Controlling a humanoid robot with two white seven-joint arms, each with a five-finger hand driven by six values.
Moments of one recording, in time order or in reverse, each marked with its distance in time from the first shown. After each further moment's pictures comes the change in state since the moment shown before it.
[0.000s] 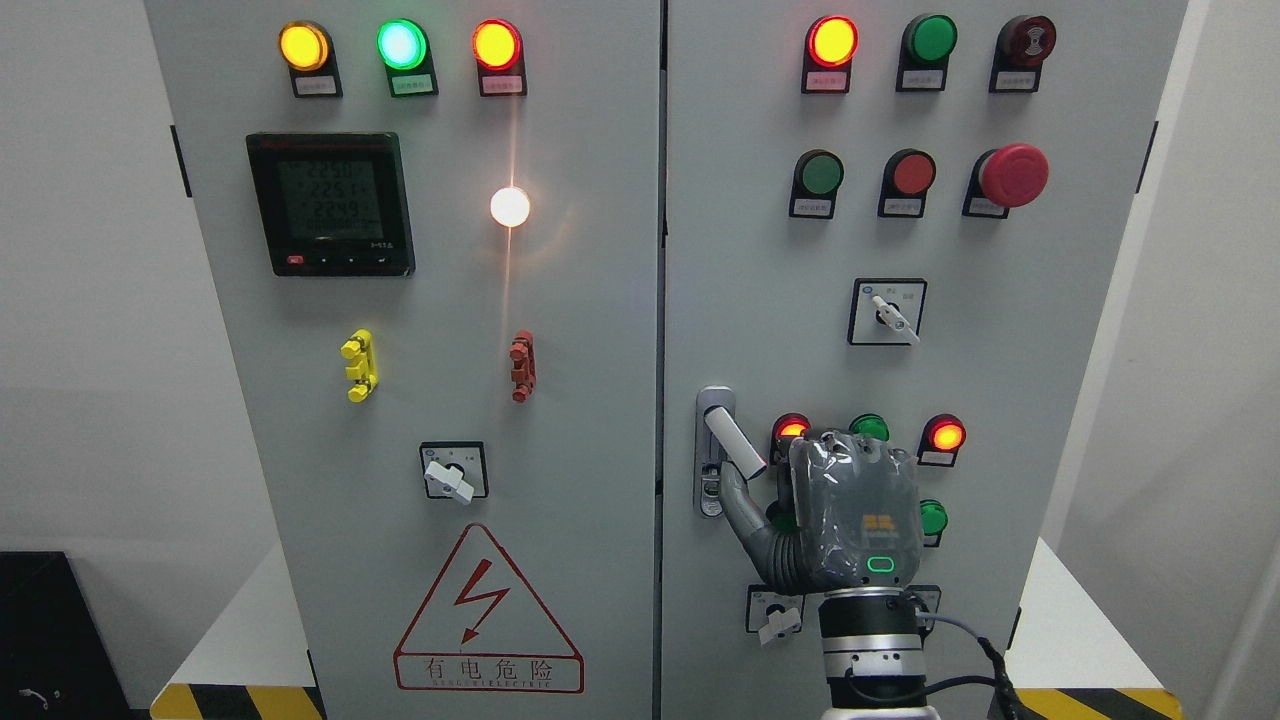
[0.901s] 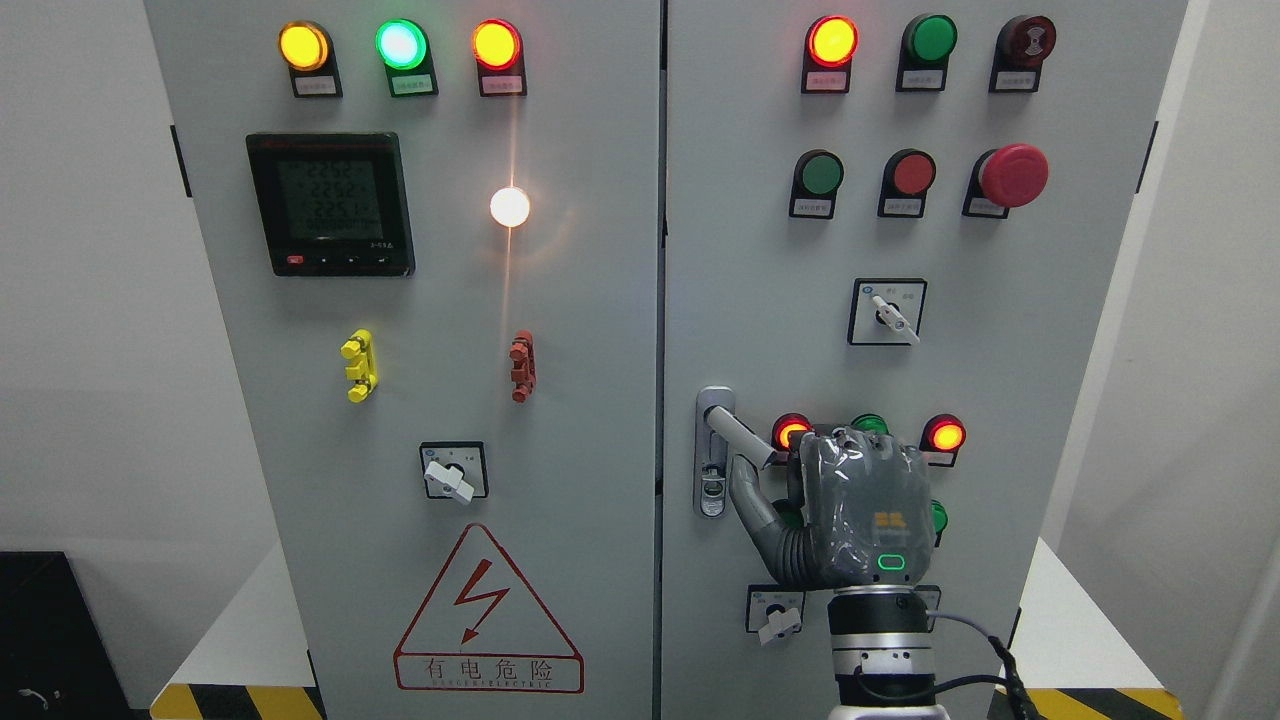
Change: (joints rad) left arm 0.000 0.000 0.000 0.000 0.000 0.000 0.000; right arm 0.000 -0.003 -0.013 -0.008 0.000 0.000 0.000
